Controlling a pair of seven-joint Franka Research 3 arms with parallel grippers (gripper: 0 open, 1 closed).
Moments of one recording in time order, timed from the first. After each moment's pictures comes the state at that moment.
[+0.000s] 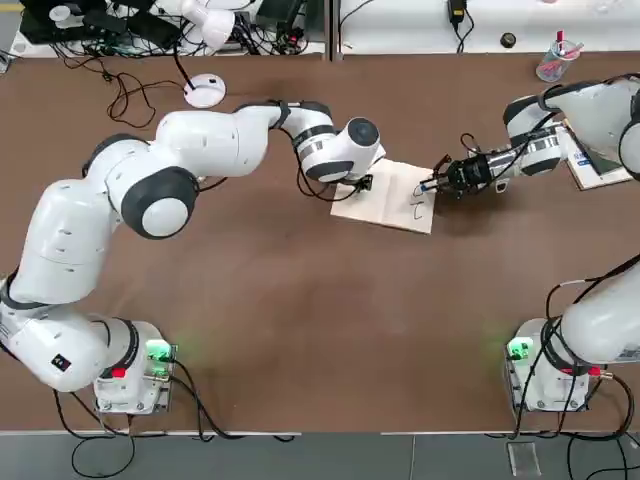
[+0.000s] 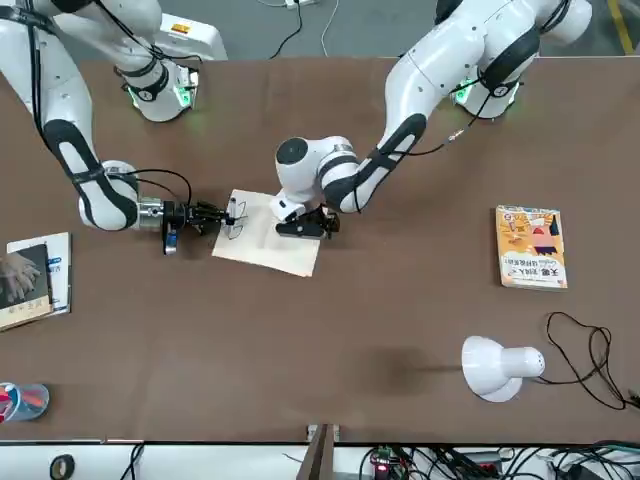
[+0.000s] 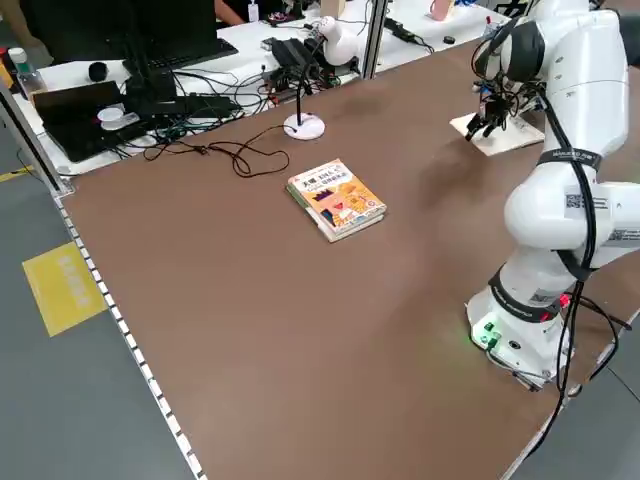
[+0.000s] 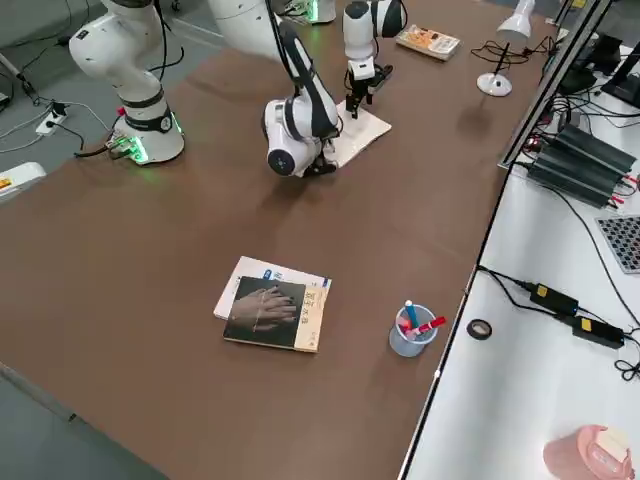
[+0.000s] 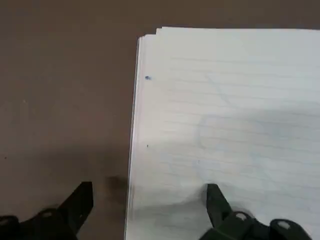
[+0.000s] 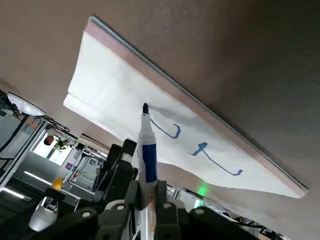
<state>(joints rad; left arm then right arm) -0.66 0.89 -0.35 -1.46 0.59 2.27 -1.11 0.05 0.48 0.07 -2.30 1.41 1.98 -0.13</state>
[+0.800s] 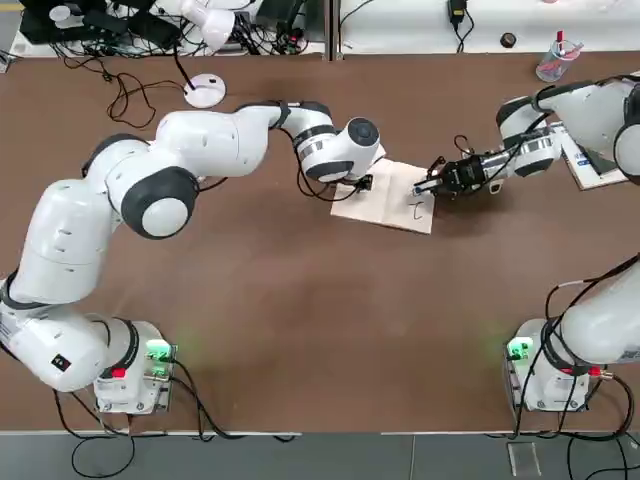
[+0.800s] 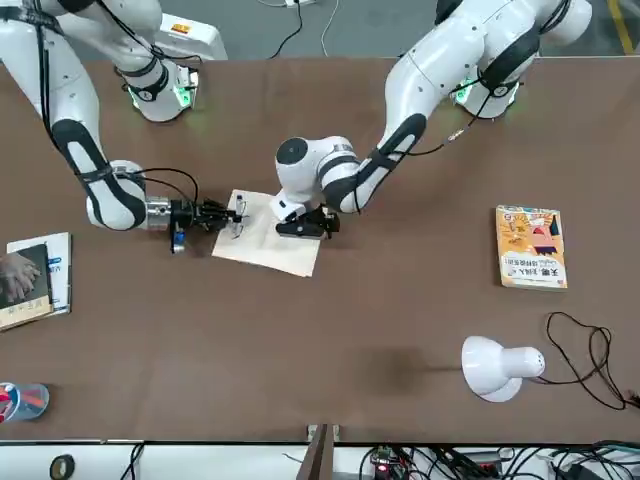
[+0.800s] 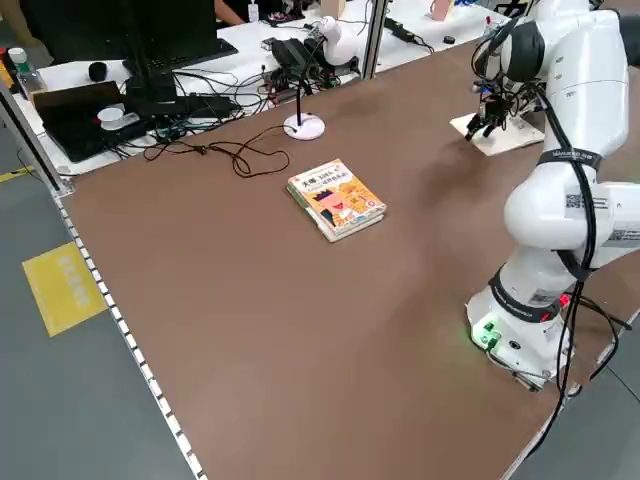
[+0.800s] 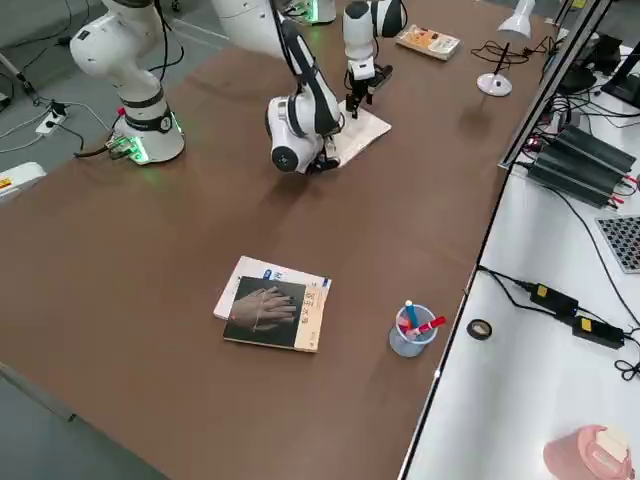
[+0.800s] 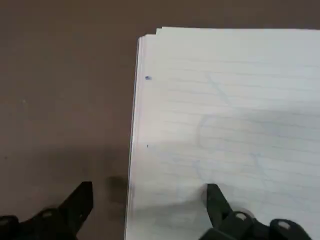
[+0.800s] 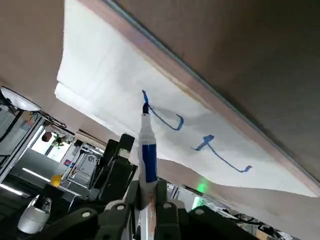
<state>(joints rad) -0.66 0.89 -0.35 -1.46 0.59 2.27 -1.11 0.09 0.48 0.08 -2.30 1.45 1.98 -0.13</state>
